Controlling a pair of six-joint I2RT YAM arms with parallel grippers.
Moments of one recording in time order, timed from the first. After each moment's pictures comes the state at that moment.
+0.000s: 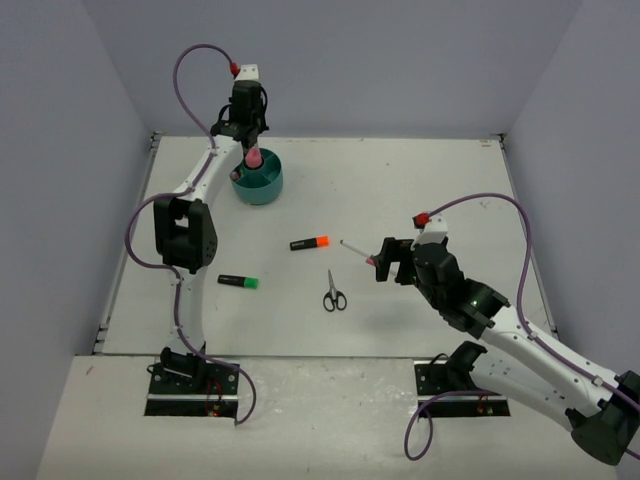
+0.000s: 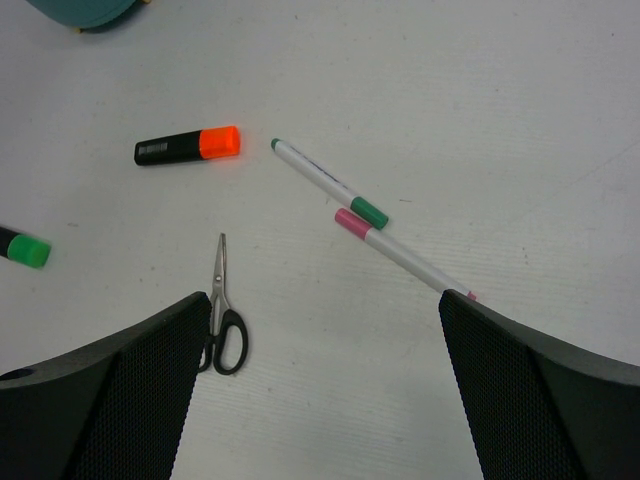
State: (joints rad) left arm -0.24 2.25 2.13 -0.34 -0.33 -0.18; right arm 0.77 0.79 0.64 -0.37 0.41 0.52
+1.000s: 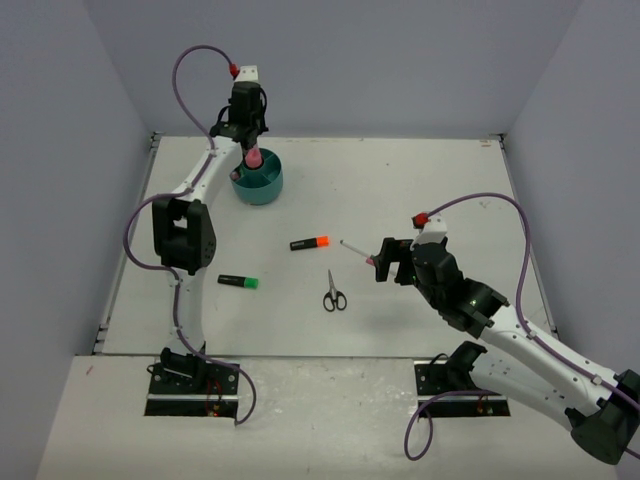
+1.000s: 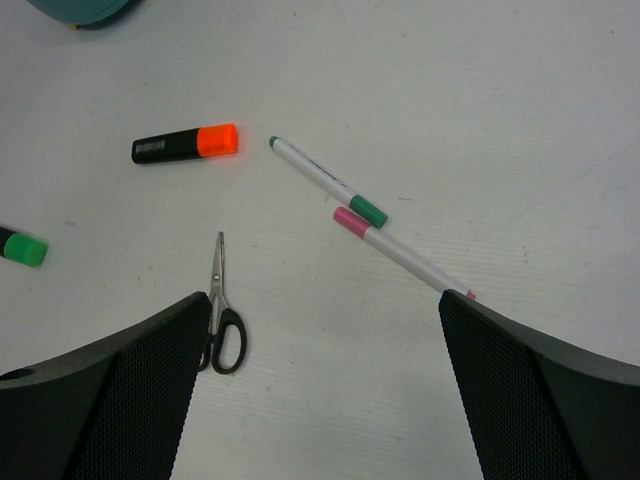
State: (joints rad) left arm -0.24 2.23 2.10 -0.33 -0.33 -0.18; right arm 0.77 0.80 0.64 -0.37 0.41 0.52
